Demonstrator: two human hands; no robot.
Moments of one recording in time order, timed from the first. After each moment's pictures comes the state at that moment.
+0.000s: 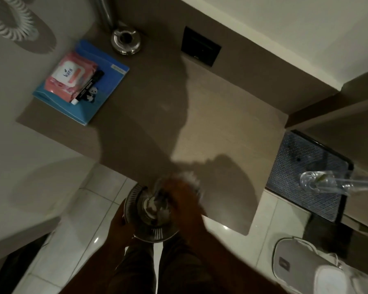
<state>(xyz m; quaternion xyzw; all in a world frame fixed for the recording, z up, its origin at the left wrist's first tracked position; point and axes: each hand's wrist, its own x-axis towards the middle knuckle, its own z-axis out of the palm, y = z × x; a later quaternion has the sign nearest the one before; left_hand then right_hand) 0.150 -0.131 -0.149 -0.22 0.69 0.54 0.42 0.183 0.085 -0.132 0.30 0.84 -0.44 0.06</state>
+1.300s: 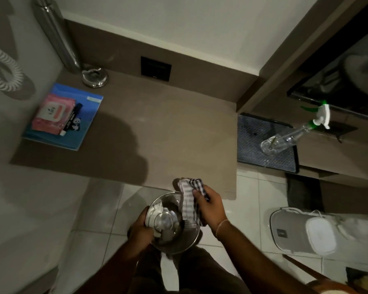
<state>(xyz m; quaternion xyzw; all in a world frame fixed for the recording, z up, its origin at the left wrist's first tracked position) 0.162 -0.132 -0.122 0.00 0.74 0.44 0.51 0.271 0.055 -0.048 0.50 0.60 -0.62 -0.10</state>
